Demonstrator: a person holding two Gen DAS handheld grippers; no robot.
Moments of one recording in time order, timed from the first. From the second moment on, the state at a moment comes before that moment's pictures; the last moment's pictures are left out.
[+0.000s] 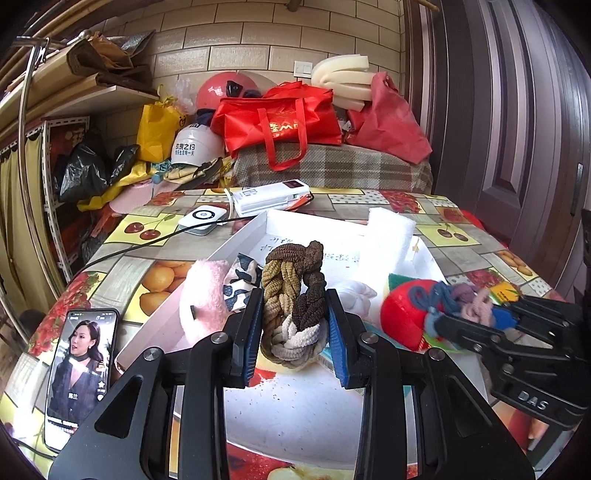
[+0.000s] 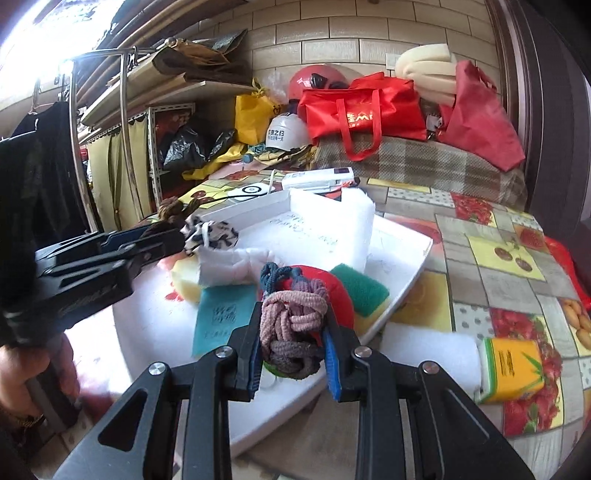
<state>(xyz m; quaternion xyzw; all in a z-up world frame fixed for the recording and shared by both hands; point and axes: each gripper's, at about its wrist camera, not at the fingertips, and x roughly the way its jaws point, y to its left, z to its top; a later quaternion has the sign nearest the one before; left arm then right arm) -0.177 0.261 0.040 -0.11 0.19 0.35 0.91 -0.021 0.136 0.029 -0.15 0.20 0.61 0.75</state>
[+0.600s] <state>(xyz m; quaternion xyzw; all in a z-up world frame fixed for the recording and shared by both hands) -0.173 0.283 0.037 -0.13 0.20 0.35 0.90 -0.011 0.174 0.034 -0.14 0.20 0.60 0.76</state>
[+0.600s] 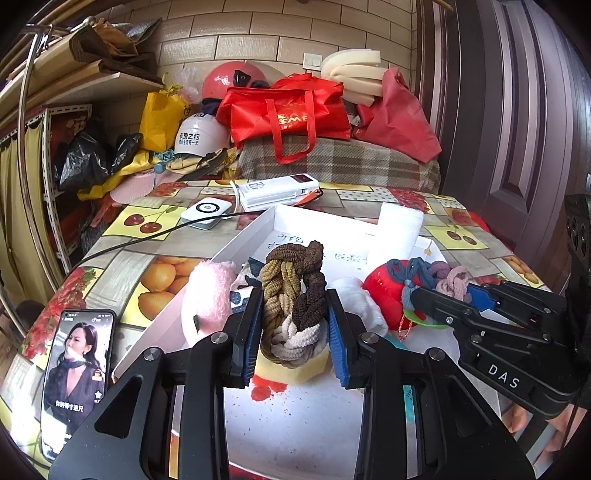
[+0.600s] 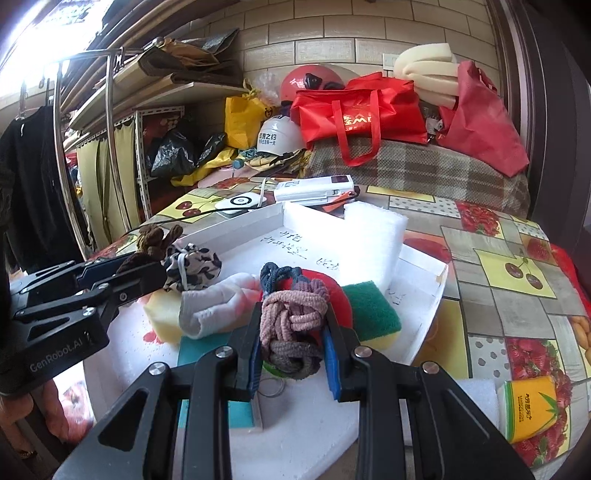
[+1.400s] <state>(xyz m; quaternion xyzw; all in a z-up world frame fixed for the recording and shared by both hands) -0.153 0.306 0.038 -0.11 0.20 0.39 0.89 -0.013 0.181 0.038 -0.13 0.18 0.59 0.78</state>
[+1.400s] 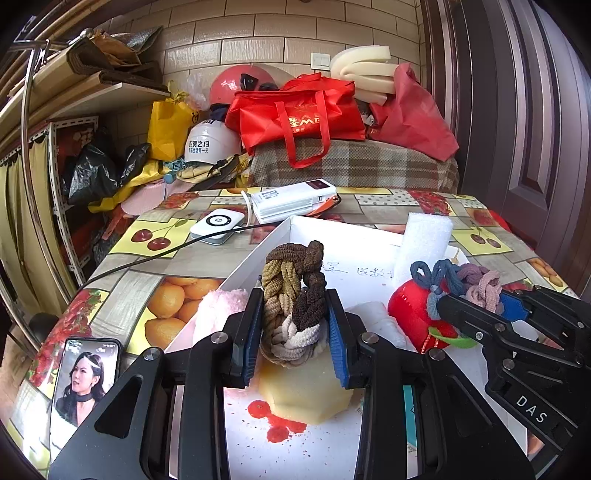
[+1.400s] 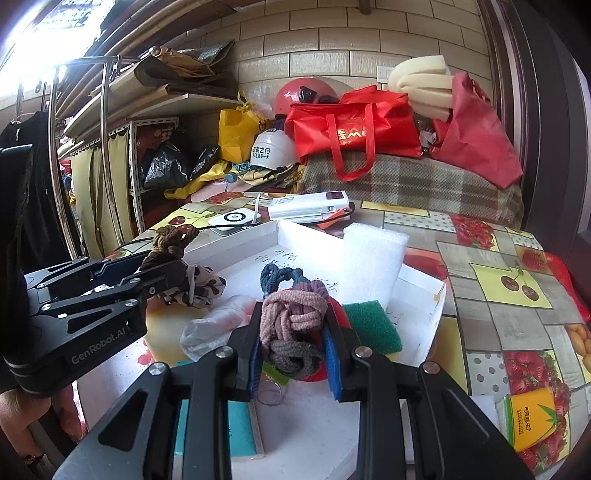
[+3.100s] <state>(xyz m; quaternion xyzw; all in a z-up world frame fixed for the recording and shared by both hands) -0.186 0.260 0.050 -0.06 0.11 0.47 0.87 -0.015 0.114 0.047 -0.04 0.12 0.57 0.81</state>
